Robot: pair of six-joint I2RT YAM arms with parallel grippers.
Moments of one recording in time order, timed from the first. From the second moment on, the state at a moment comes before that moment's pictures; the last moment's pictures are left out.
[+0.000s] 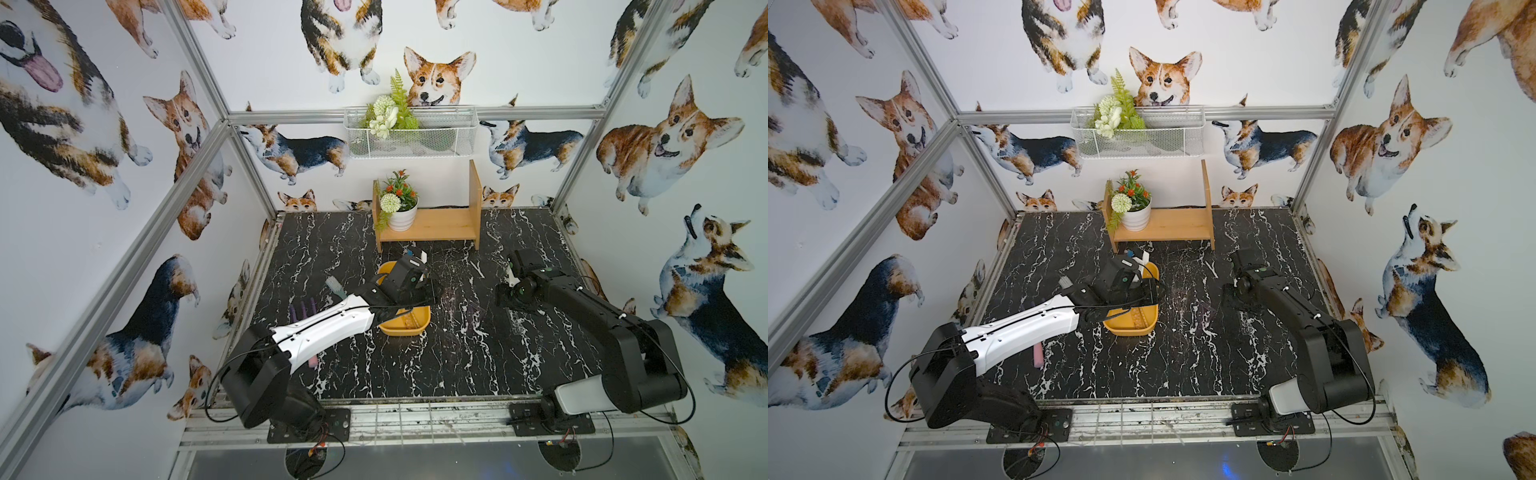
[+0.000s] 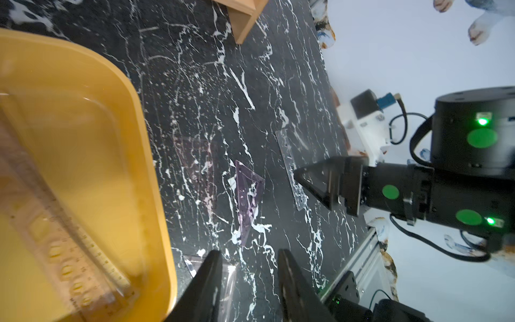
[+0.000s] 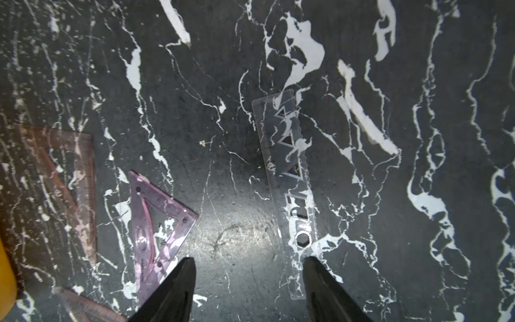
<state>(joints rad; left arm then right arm) -0.81 1.49 1.05 -0.20 0.12 -0.81 0.16 1.43 0.91 -0.74 0.03 0.36</state>
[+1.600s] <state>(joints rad) -0.88 1.52 1.02 -0.11 0.14 -0.89 0.14 1.61 0.89 -0.66 0.07 0.35</state>
